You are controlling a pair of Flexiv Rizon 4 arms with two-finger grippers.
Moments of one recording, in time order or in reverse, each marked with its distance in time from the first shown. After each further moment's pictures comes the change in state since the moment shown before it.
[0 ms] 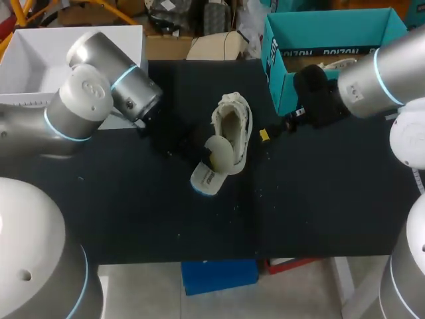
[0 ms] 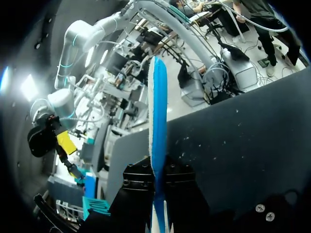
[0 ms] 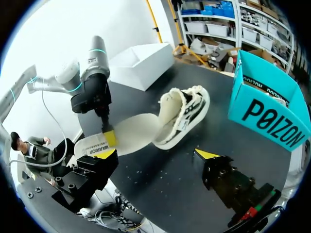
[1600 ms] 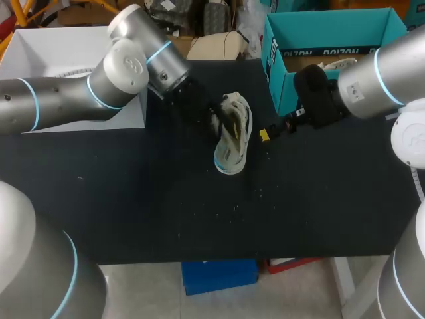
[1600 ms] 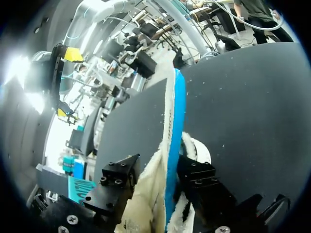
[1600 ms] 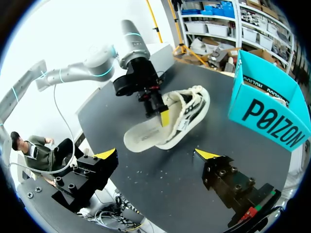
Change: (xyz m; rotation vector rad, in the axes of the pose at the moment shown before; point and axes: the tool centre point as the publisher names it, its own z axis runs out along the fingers) left arm -0.013 0.125 -0.002 -0.063 0.096 -0.043; right arm 0.000 0.000 0.000 0.001 0.001 0.000
